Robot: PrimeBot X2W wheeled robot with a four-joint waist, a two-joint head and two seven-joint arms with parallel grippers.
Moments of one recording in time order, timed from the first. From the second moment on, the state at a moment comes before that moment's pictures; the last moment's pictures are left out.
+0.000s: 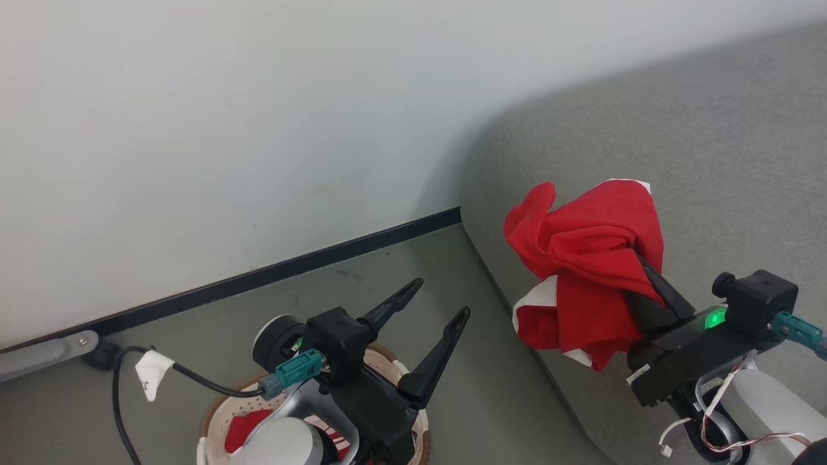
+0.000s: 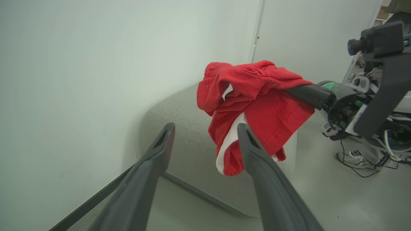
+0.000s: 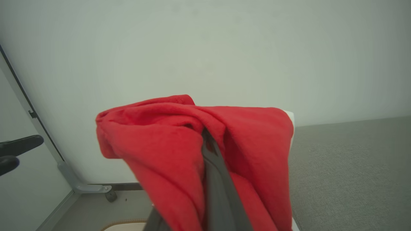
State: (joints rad) left arm -0.48 0.22 -0.73 0.11 -0.61 -0.04 -0.01; right arm -0.51 -0.48 0.67 0.23 0.76 0.03 -0.25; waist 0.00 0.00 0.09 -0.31
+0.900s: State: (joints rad) left arm -0.53 0.22 -0.77 0.11 -0.59 -0.05 0.03; right arm -0.44 -0.51 0.49 0.12 0.72 0.01 -0.25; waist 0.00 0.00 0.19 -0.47
